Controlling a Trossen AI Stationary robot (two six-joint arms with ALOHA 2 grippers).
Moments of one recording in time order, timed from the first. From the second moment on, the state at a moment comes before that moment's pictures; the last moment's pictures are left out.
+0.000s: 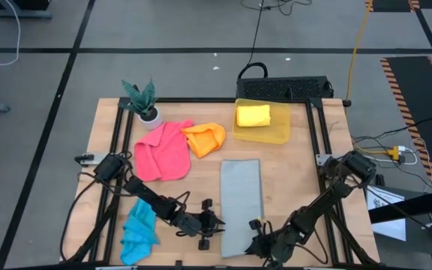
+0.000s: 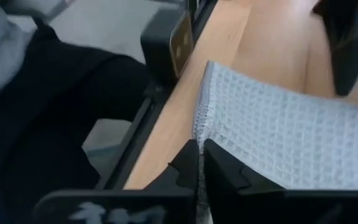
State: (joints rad) left arm -0.56 2.09 1.01 0.57 -0.34 -0.35; right arm 0.83 1.88 0.92 0.30 0.31 0.36
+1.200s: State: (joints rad) left arm -0.64 1.91 1.01 0.29 -0.63 -0.42; right arm 0.53 1.64 0.59 0.36 0.34 0.52
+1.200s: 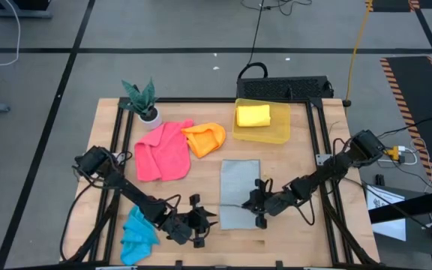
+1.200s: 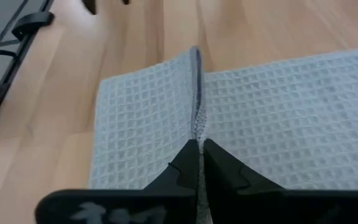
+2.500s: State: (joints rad) left arm -0.50 2.08 1.01 0.54 -0.41 -0.32; right arm 0.60 1.43 0.59 0.16 0.39 0.48
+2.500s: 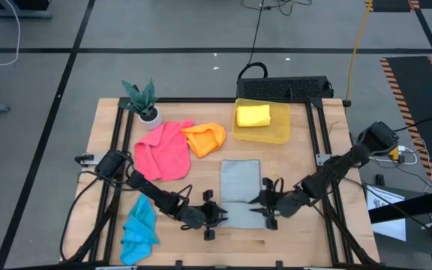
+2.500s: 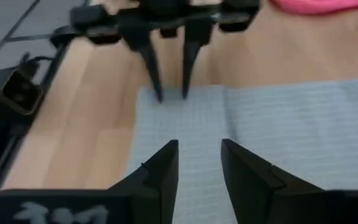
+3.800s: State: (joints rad) left arm -0.46 2.06 1.02 0.34 -0.45 -0.41; right arm 0.71 1.71 0.44 0.56 0.33 0.55
